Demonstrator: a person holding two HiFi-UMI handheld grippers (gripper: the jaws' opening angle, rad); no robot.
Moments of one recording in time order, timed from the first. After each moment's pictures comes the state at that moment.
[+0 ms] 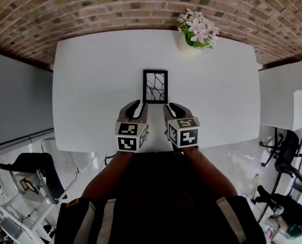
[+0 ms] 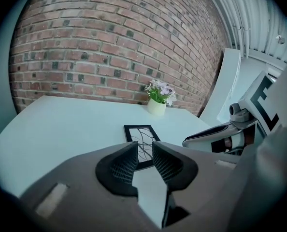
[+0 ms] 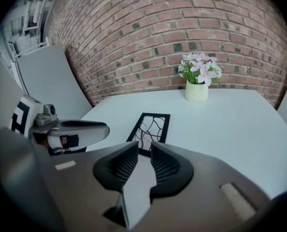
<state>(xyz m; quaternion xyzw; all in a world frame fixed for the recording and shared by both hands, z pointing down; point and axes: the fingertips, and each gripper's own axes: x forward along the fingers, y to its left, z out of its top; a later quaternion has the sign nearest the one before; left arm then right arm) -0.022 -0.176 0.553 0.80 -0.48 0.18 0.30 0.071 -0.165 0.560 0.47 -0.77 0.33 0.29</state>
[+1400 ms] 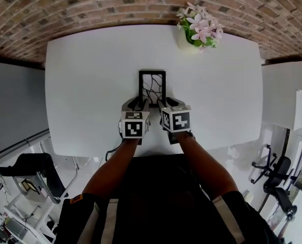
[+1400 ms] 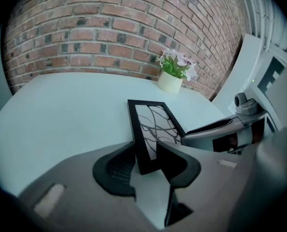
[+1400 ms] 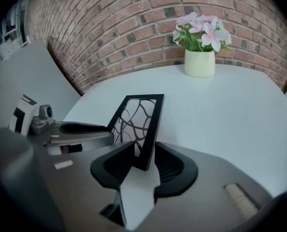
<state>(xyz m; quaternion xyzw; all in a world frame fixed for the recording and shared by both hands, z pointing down) -0.007 -0.204 0.642 0.75 -0.47 0.28 0.38 0.080 -0.200 0.638 0.45 -0.72 0.40 0.35</state>
